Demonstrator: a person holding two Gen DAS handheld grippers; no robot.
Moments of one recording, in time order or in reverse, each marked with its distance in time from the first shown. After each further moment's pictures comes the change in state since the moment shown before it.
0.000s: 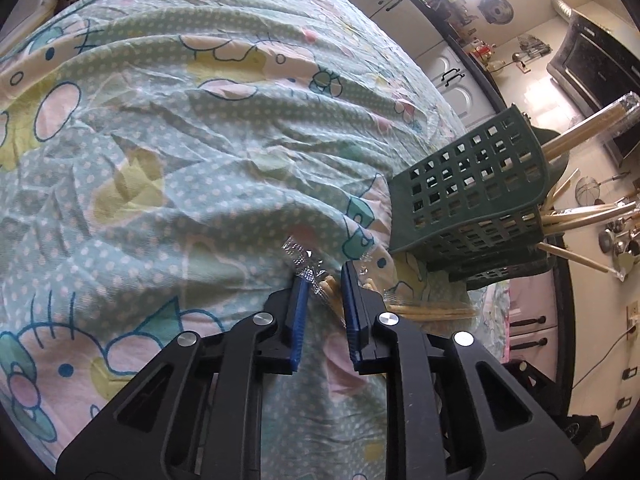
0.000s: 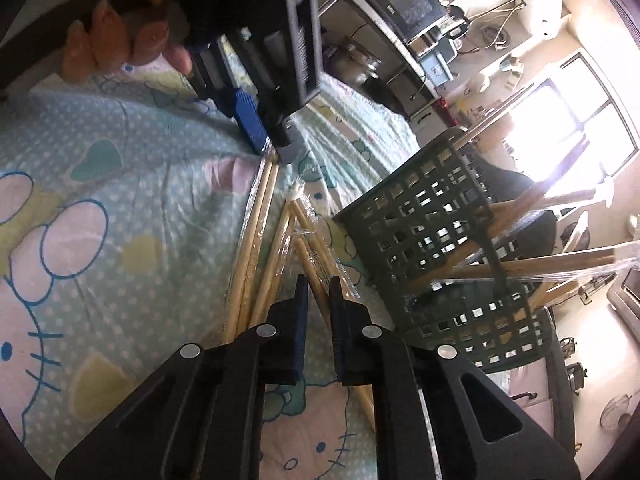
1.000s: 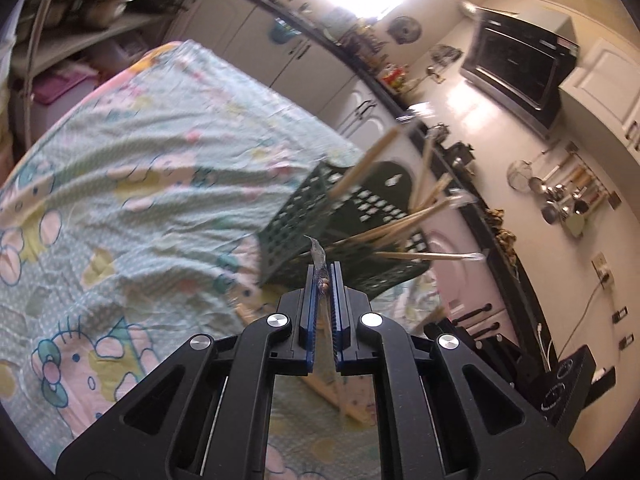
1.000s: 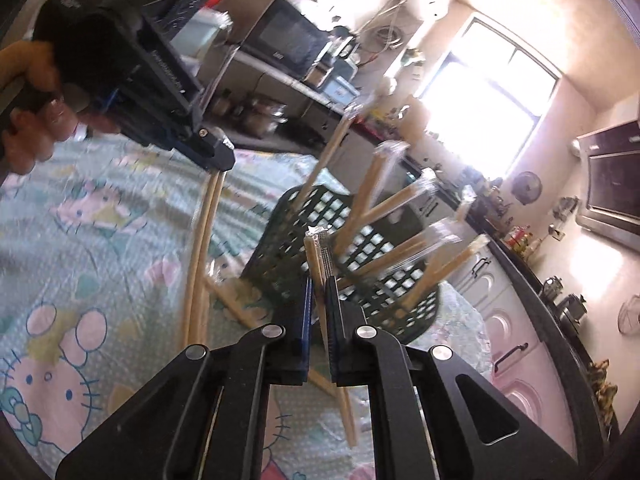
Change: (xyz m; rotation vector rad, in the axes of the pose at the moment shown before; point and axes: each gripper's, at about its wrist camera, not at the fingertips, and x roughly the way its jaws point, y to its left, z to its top) left arm -0.093 -0.090 -0.015 0.235 -0.192 -0.173; right arm -0.091 -0.087 -0.004 0.346 -0.160 -0.159
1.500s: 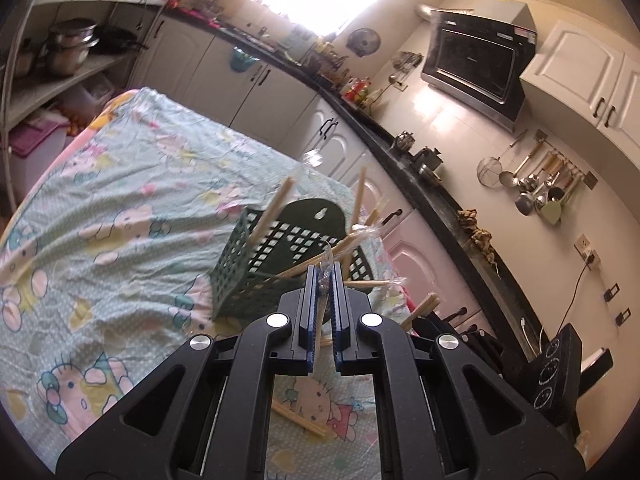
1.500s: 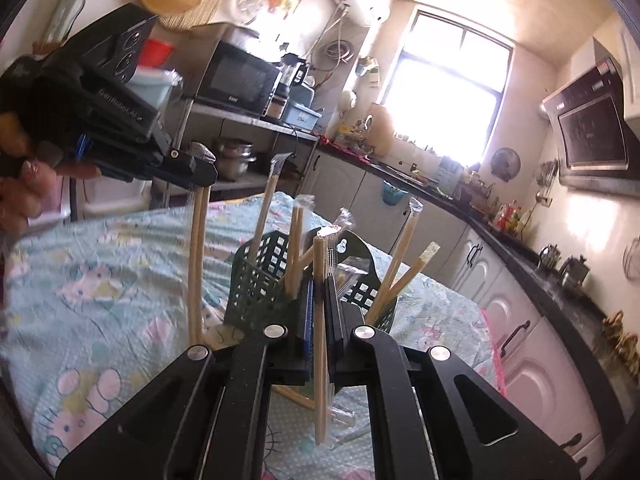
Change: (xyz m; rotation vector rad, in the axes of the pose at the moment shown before) left arm -0.021 -0.059 0.017 0.120 -0.067 -0.053; right arm -0.028 -0.050 0.015 0.226 -0.080 0.005
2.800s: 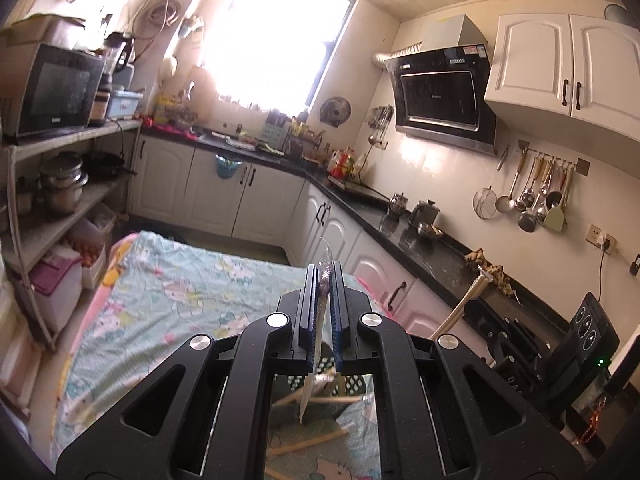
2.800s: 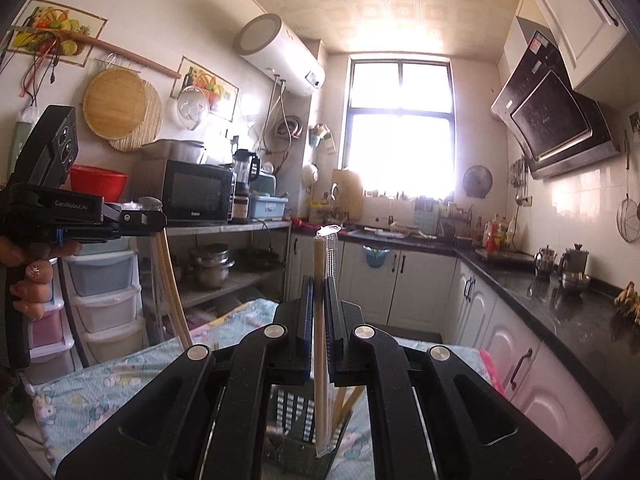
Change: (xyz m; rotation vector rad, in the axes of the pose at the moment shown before) left arm -0.055 -0.076 0.084 0.258 -0.277 0.078; right arm -0.032 -0.098 0.090 0.232 -0.282 -0.031
